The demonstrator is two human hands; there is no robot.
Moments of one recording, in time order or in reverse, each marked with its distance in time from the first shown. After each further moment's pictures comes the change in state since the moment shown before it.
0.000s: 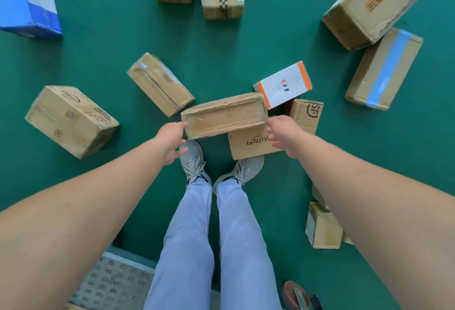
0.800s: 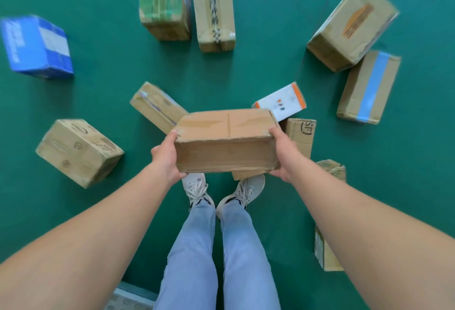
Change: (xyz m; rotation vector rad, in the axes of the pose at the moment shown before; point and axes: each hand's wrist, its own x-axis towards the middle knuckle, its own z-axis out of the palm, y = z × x) left_hand -0.027 0.013 -0.002 -0.371 0.065 -0.024; right_hand -0.025 0.013 -0.003 0.499 0.044 0.069
